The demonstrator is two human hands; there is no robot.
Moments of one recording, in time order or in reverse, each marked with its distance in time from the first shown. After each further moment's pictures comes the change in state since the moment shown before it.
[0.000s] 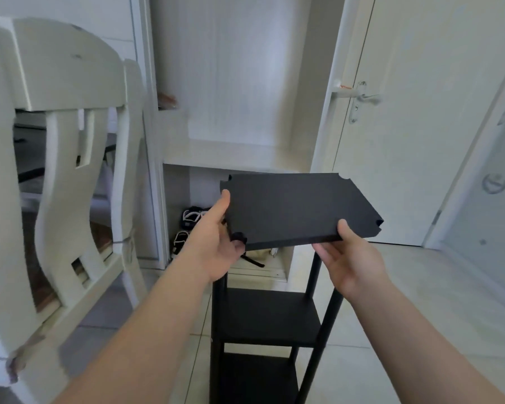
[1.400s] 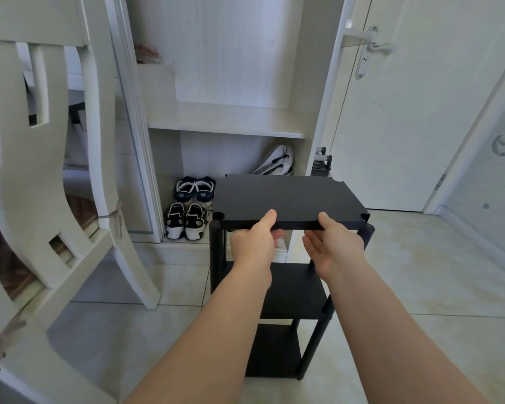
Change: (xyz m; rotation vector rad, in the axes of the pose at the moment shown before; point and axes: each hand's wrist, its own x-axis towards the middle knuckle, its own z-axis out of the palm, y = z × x) left_hand 0.040 -0.099 0.011 0.217 0.479 -0.069; right_hand 0.040 0.065 0.004 -0.228 0.322 0.094
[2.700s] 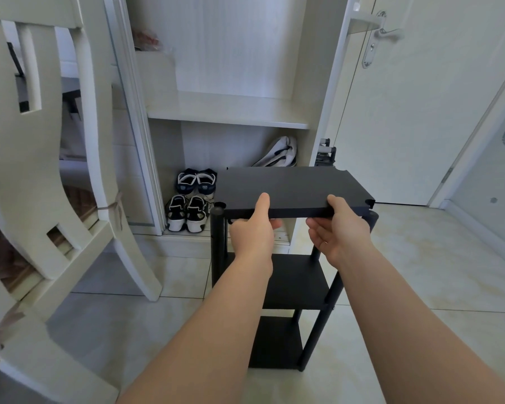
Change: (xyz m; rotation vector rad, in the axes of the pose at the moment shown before) left_hand 0.015 -0.003 0.006 0.019 0.109 0.026; right_hand 0.023 -0.007 -0.004 -0.129 -0.035 -0.028
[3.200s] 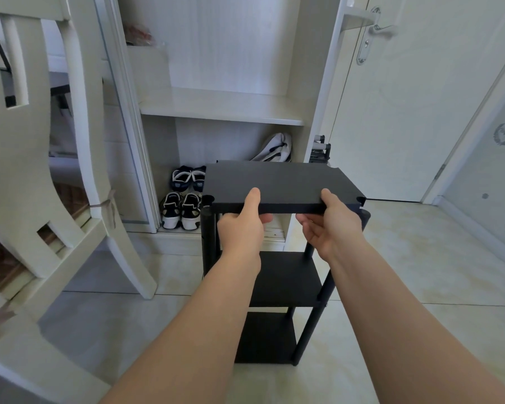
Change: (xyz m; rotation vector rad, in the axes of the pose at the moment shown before) left_hand -0.005 0.005 -0.007 0.022 -0.044 0.103; right_hand 0.001 0.000 0.002 0.033 -0.035 0.019
